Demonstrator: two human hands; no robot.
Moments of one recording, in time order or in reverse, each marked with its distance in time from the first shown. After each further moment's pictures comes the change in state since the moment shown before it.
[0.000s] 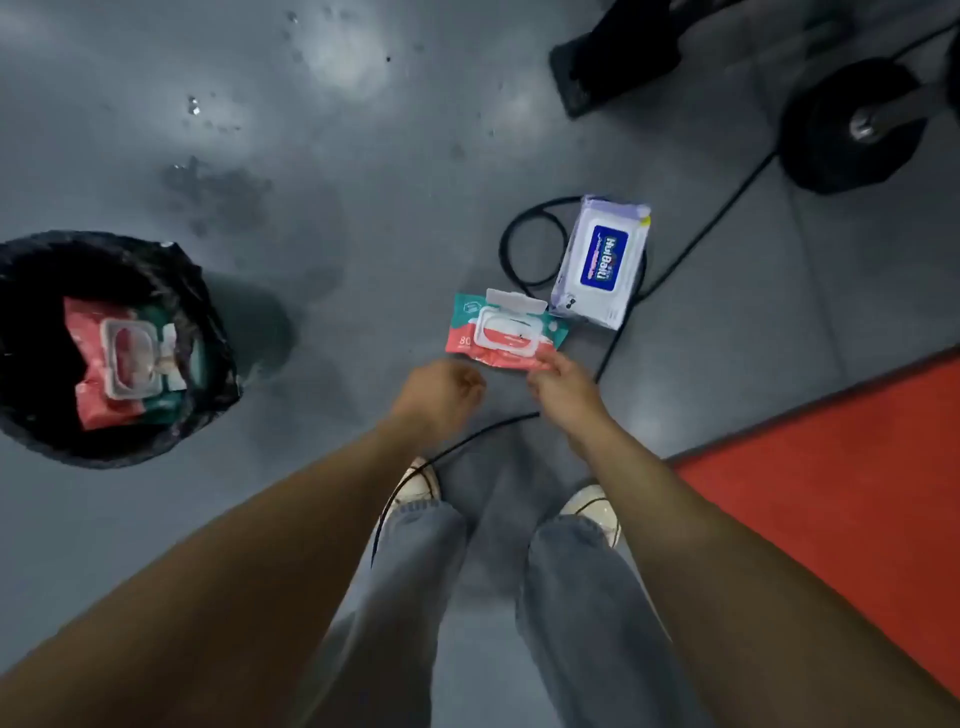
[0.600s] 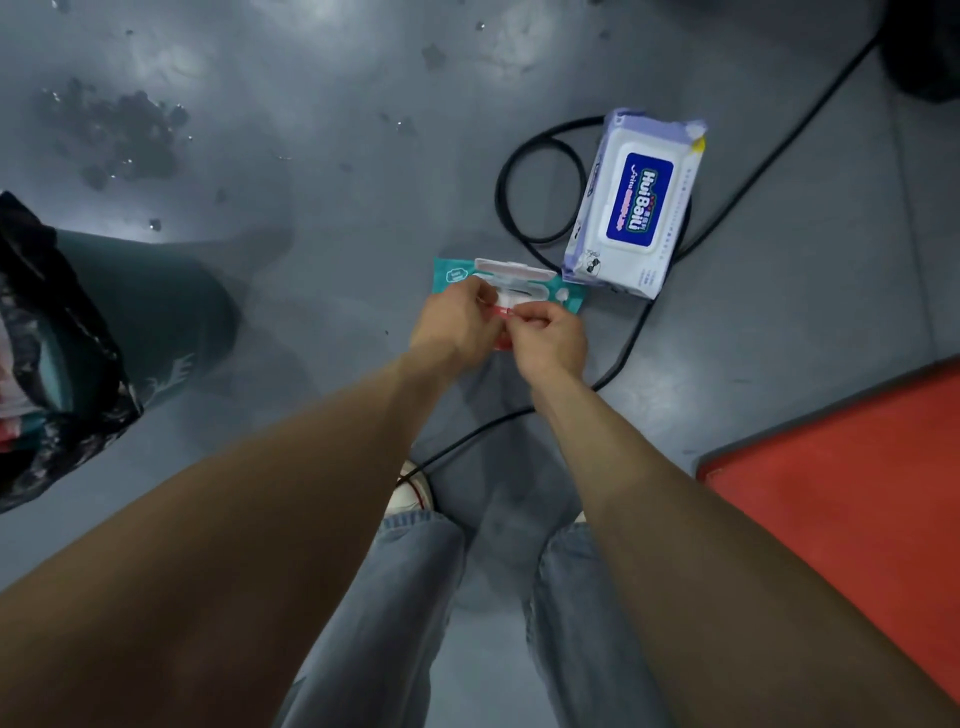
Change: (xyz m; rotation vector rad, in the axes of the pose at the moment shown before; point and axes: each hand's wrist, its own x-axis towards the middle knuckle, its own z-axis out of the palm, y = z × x) left_hand 0.125 -0.008 0.043 -0.154 0.102 -0.087; right_hand 0.095 0.013 0.059 0.261 0.274 0.091
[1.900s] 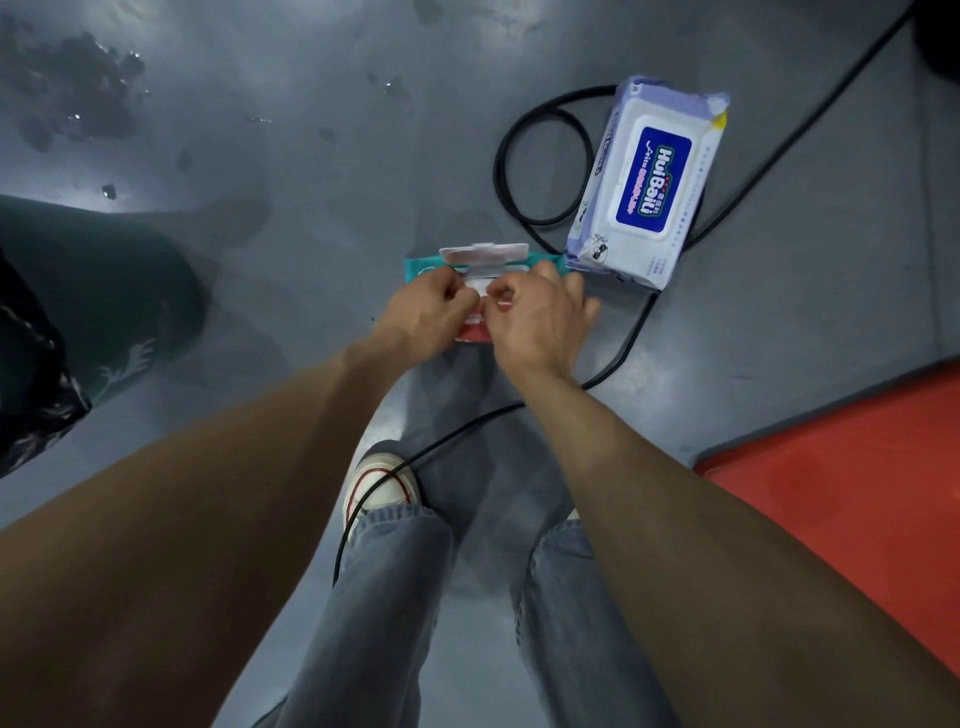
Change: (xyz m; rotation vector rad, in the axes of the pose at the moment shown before) left_hand 0.007 -0.025 -0.010 -0.083 -0.047 0.011; right_hand 0.004 -0.008 0.006 -0.881 0.158 -0.524
